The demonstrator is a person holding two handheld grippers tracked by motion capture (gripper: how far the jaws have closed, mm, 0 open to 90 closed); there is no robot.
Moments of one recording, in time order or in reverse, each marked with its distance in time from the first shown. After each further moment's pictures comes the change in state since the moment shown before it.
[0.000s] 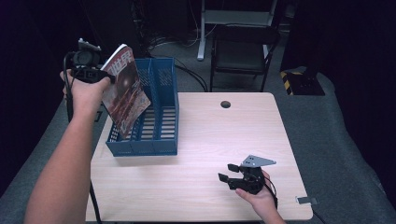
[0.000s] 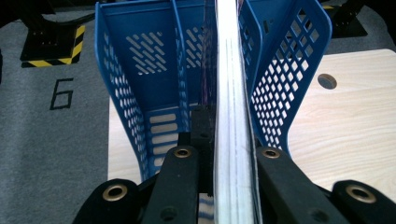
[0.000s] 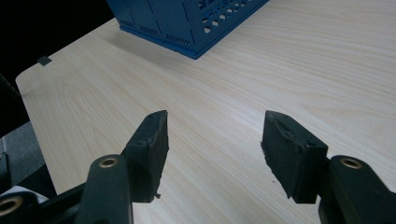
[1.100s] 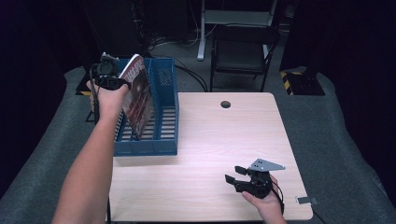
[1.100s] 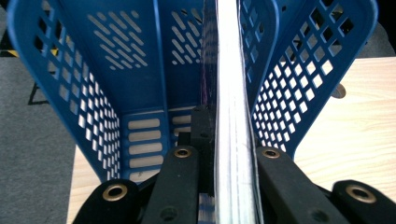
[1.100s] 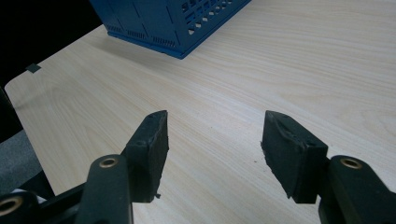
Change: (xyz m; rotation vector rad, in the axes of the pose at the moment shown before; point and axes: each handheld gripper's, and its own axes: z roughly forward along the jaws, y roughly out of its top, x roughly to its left) left arm -0.010 -0.015 0.072 0.004 -0.018 -0.055; right arm -0.002 -0.010 -0.020 -0.024 -0.054 0.039
